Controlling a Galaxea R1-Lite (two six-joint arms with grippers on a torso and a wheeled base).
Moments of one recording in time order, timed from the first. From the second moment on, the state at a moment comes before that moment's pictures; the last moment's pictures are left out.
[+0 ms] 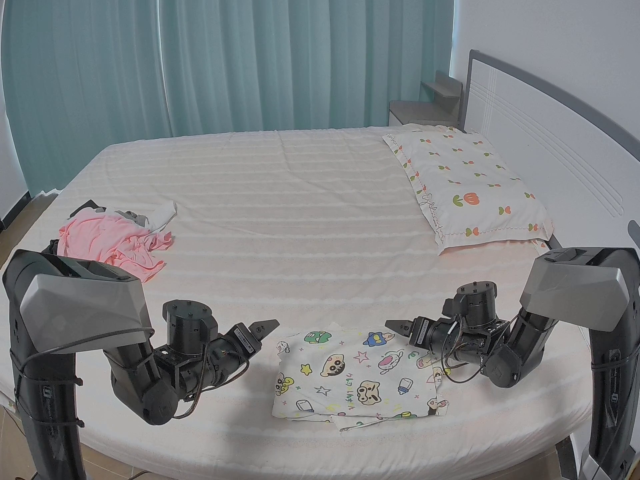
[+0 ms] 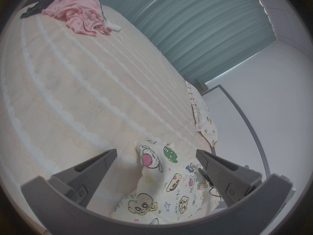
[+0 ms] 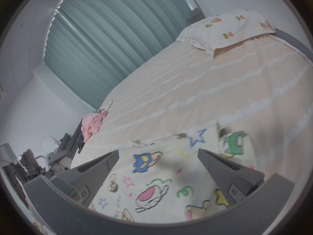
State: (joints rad) left arm -0.41 2.29 -0.52 -1.28 -0.06 -0.95; right arm 0.38 2.40 -0.76 -1.12 0.11 0.62
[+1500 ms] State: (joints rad) left arm -0.49 2.45 -0.85 -0.98 -0.02 -0.90; right arm 0.32 2.33 -0.63 -1.32 0.08 0.69
